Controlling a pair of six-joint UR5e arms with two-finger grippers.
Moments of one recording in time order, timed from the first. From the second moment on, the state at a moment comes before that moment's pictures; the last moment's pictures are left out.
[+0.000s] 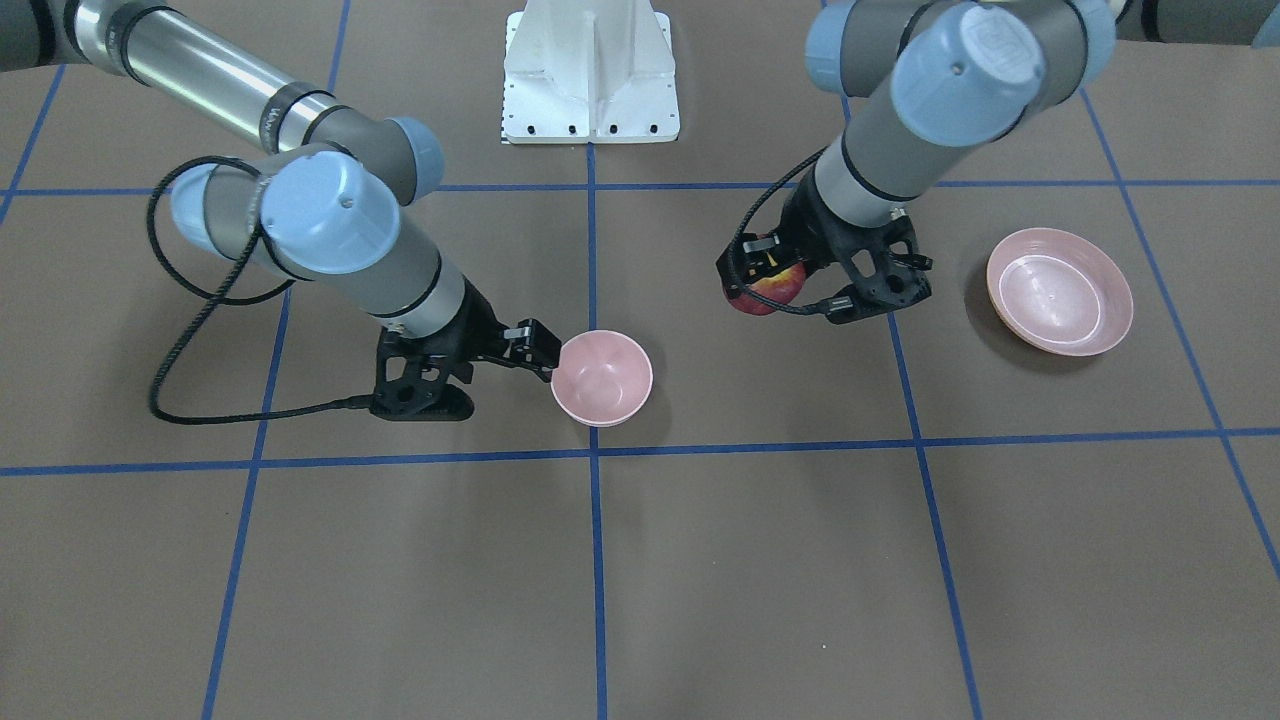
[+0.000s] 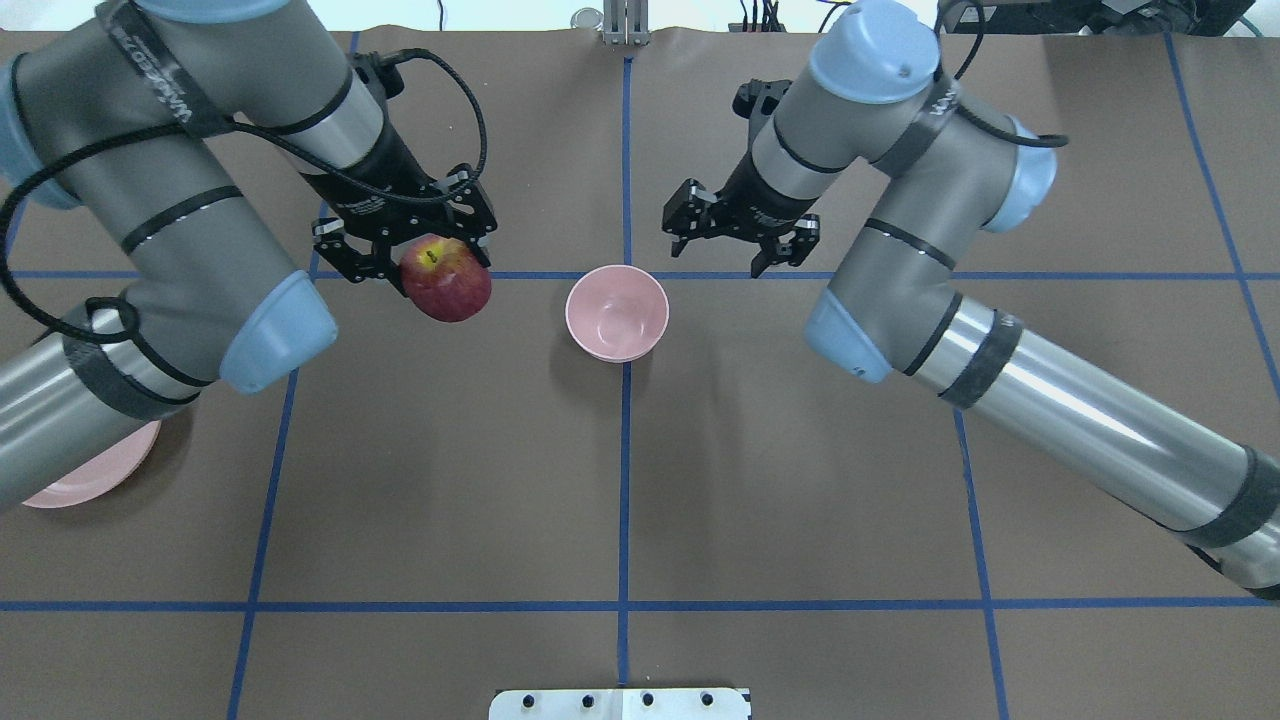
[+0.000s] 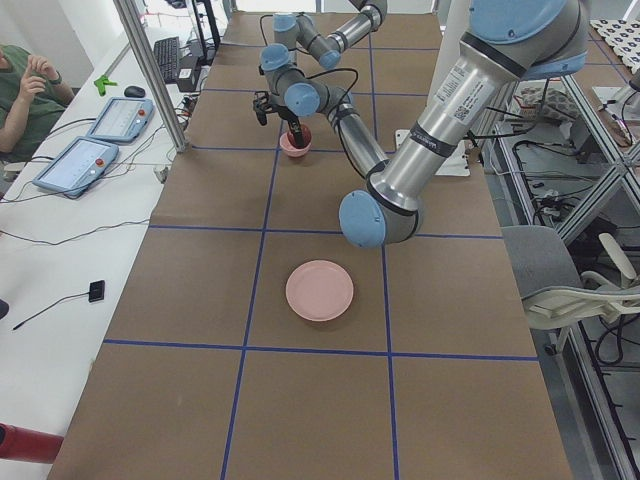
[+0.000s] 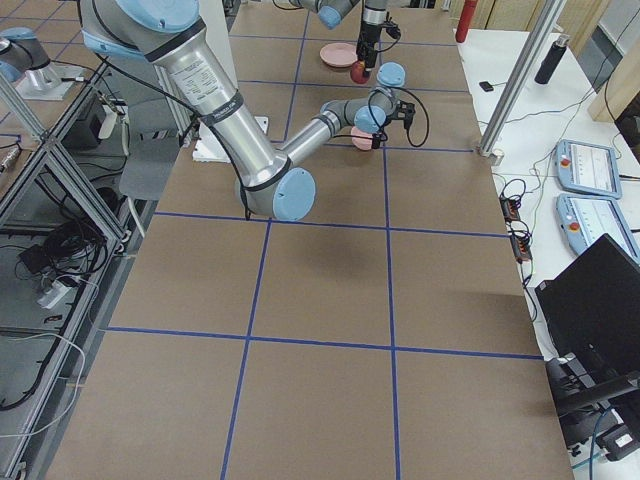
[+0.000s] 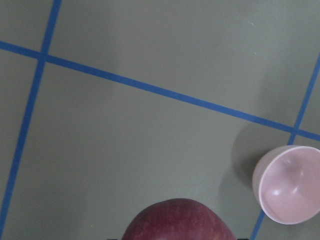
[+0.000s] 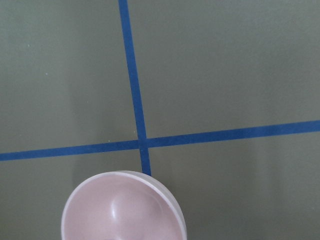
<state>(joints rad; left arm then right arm) -0.82 -2.26 -1.73 -1.49 -2.31 -1.33 0.80 -0.89 1.47 -1.26 2.25 1.23</state>
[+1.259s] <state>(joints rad) -0.66 -2.50 -1.25 -1.90 -2.10 -1.49 0.92 -1.10 1.61 -1.26 2.26 0.92</state>
